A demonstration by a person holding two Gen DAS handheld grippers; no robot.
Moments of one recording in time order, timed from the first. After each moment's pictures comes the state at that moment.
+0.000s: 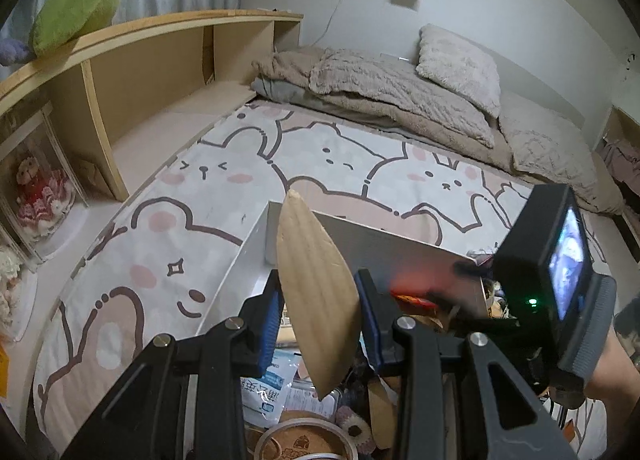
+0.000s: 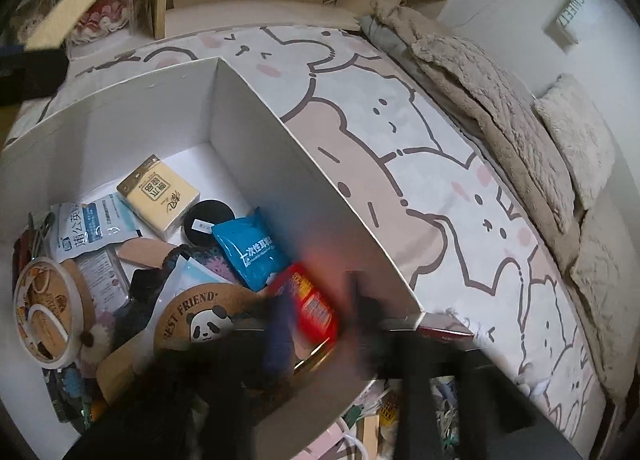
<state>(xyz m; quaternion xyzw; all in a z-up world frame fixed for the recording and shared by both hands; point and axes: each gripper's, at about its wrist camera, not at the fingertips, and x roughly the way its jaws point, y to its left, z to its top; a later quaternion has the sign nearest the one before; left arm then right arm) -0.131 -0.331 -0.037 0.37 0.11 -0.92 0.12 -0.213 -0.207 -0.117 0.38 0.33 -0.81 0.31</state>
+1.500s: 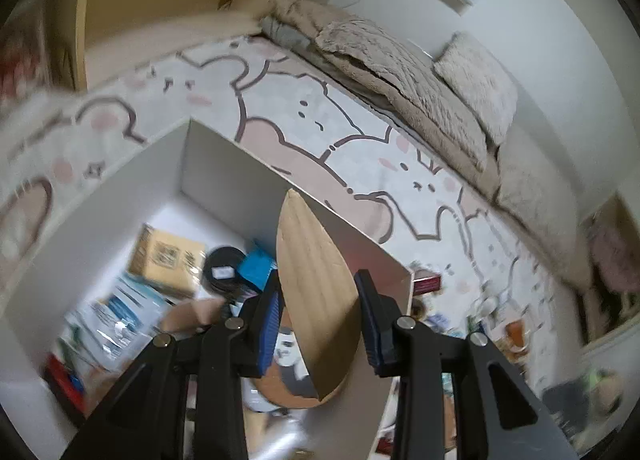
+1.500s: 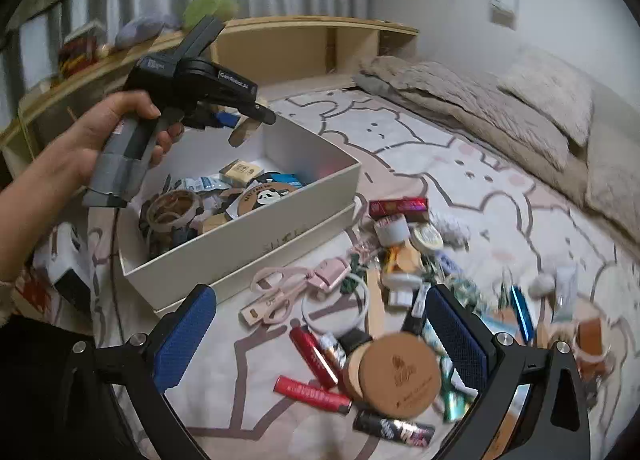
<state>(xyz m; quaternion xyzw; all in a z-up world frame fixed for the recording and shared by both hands) -0.178 -0.284 -0.074 0.39 0.30 -0.86 0.11 -0.110 0.041 -0.085 0.33 0.14 -0.83 0.42</state>
